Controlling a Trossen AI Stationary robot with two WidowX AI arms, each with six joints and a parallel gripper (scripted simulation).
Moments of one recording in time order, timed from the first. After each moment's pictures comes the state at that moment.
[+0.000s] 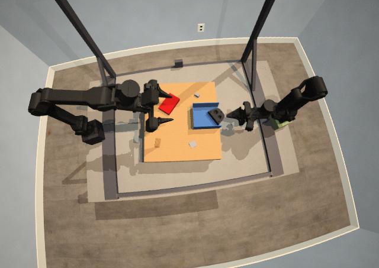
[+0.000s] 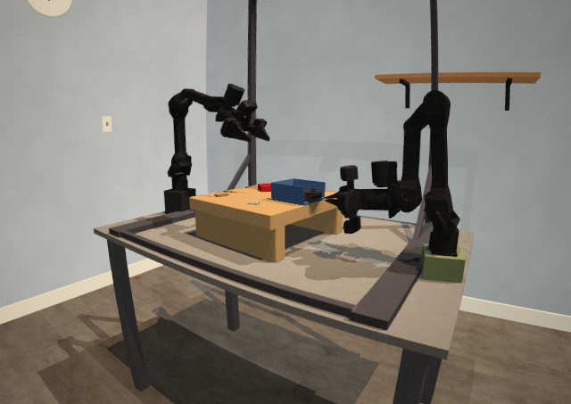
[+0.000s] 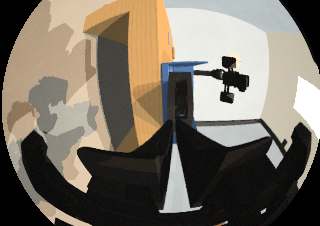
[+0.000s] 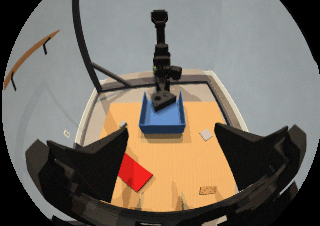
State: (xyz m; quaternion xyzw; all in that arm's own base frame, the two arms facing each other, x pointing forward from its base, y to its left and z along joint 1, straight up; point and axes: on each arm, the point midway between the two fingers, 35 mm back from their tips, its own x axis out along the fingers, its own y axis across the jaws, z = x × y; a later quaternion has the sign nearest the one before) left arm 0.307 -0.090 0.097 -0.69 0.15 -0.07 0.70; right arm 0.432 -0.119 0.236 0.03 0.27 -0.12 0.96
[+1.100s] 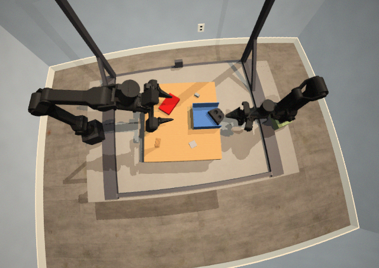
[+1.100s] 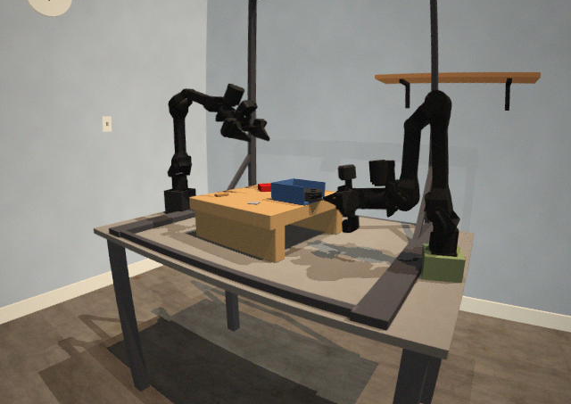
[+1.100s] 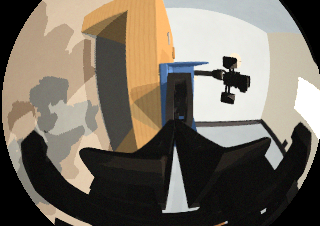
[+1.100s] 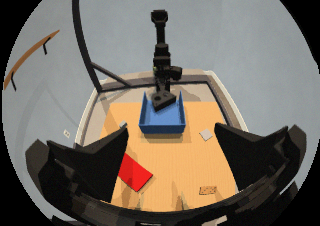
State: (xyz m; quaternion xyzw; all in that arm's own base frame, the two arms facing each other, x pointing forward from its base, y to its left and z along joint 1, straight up) left arm 0.313 -0.091 0.098 -0.69 0.15 -0.07 0.70; right arm 0.432 -0.119 0.236 0.03 0.27 -0.12 0.96
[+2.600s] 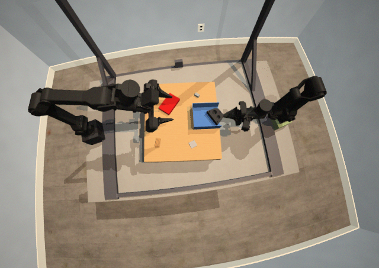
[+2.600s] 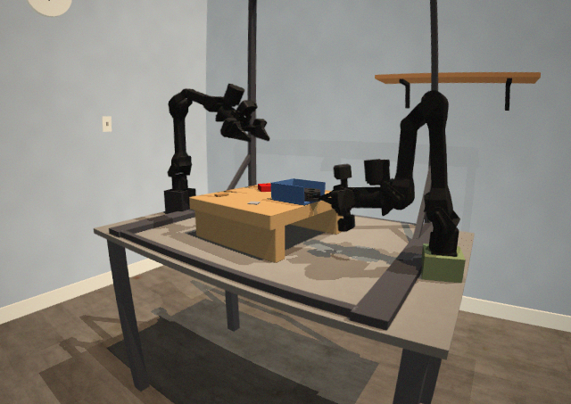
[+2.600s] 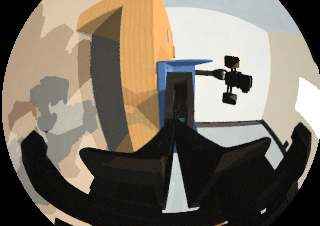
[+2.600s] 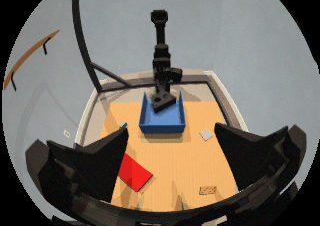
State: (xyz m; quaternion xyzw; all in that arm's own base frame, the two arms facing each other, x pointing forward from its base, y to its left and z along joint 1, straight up) left arm 0.326 -0.096 0.098 -0.69 0.15 -0.07 0.70; right arm 0.432 -0.119 0.236 0.03 0.27 -0.12 0.96
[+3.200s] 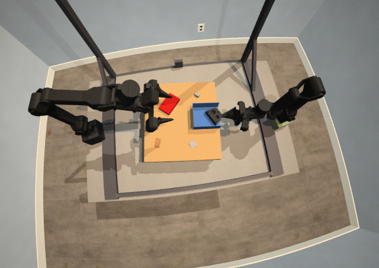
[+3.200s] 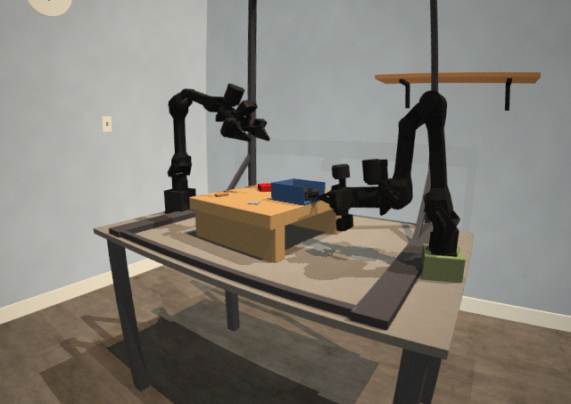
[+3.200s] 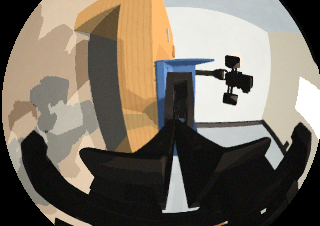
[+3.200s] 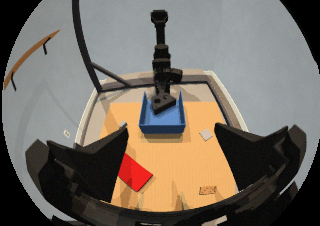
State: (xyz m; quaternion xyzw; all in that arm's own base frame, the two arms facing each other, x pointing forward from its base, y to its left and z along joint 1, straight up) left arm 0.331 -0.098 0.098 -0.69 0.15 -0.07 0.70; right arm 0.432 -0.119 0.236 0.03 0.27 -0.12 0.96
